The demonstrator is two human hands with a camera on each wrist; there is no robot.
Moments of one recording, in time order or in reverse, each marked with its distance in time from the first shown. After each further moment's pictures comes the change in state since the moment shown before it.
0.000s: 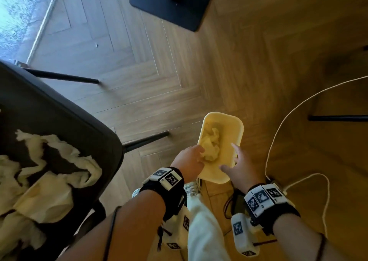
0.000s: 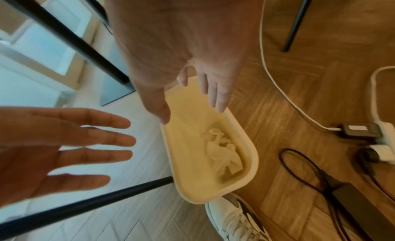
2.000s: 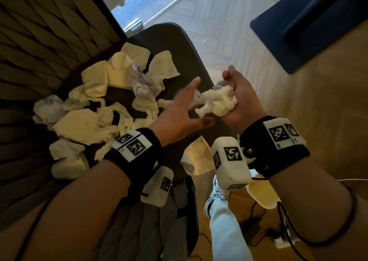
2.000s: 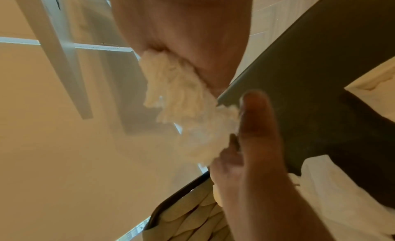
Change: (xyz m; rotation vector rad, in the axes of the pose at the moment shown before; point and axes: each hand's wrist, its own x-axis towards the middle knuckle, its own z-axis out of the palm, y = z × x) left_hand -0.228 -0.179 -0.230 -0.518 0.571 0.172; right_hand -0.146 -0.386 0.190 0.950 -0.535 -0.007
